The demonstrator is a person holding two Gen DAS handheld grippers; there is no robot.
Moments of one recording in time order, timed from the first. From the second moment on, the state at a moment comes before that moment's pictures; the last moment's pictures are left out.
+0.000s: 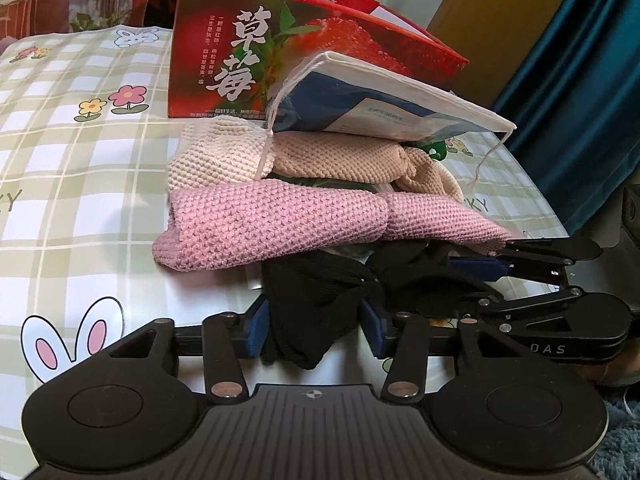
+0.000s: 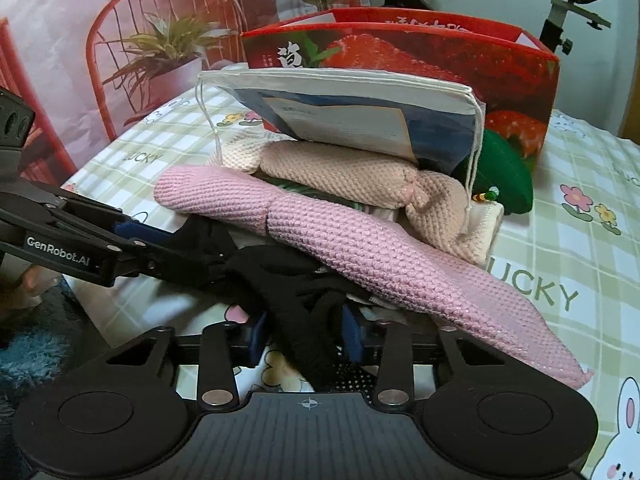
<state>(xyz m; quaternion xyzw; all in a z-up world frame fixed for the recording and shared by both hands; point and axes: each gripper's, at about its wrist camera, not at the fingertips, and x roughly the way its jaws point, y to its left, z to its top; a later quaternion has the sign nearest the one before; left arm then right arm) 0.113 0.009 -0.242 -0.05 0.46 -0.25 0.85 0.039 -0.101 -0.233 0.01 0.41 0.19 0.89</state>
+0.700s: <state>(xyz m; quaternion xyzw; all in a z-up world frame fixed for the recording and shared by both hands) 0.107 0.009 -0.234 -0.05 0.45 -0.26 0.86 0.033 -0.098 -0.225 0.01 0.39 0.20 0.90</state>
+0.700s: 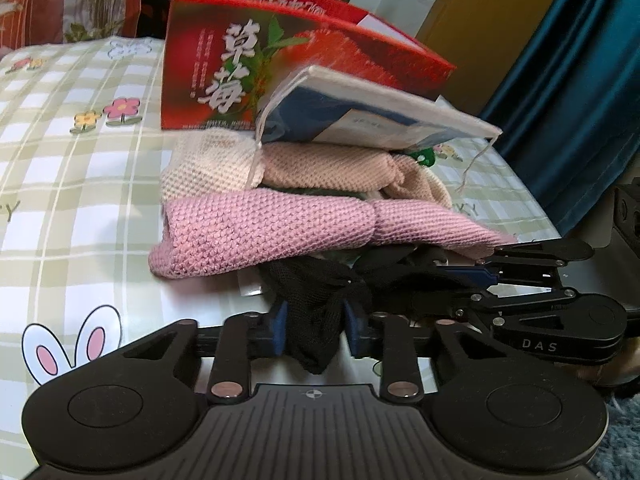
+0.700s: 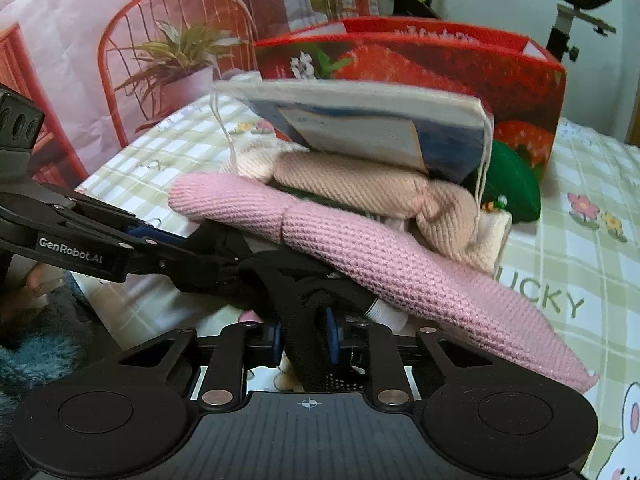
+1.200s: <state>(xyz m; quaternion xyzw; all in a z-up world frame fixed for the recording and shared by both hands) 0.088 0.018 -0.133 -0.05 0.29 -0.28 0.91 0.020 -0.115 -0.121 0.03 0.25 0.23 0.94</state>
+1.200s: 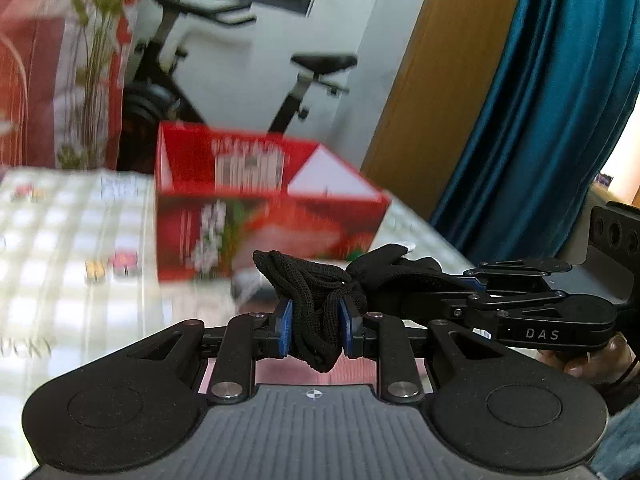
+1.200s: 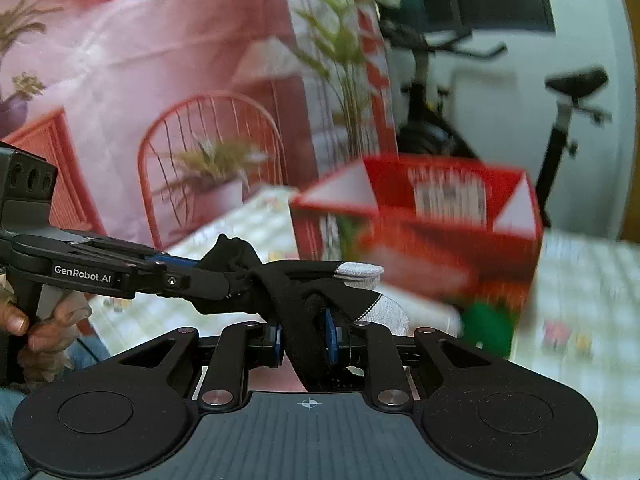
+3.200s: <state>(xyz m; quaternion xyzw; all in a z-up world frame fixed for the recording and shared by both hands) 0.300 -0.001 -0.123 -0.03 0.33 -0.19 0.92 0.283 -0.137 -0.127 -0.04 0.33 0.11 0.94</state>
